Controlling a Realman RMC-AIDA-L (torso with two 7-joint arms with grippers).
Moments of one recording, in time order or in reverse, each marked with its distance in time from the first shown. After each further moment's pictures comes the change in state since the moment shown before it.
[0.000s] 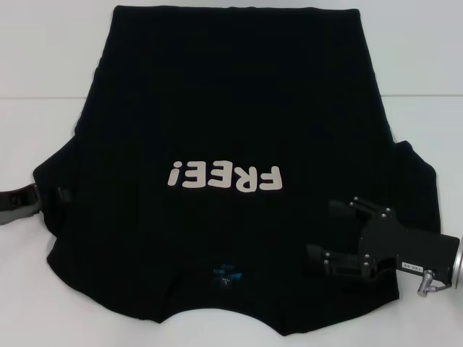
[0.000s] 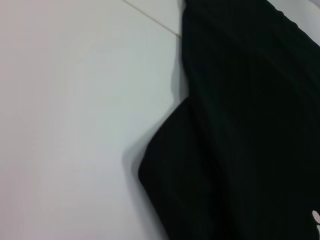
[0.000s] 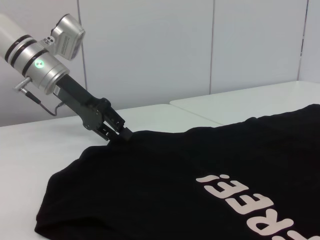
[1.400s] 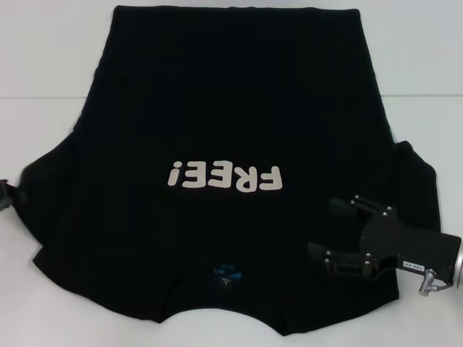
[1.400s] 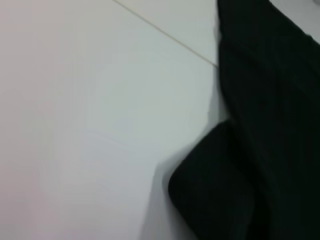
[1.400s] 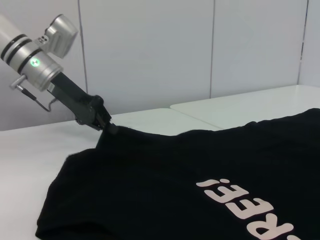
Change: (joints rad) left arm 0.042 0.020 -0.006 0.079 0.021 0.010 -0.059; right arm 0.000 -0.002 0.009 0.000 0.000 -0.013 -0.002
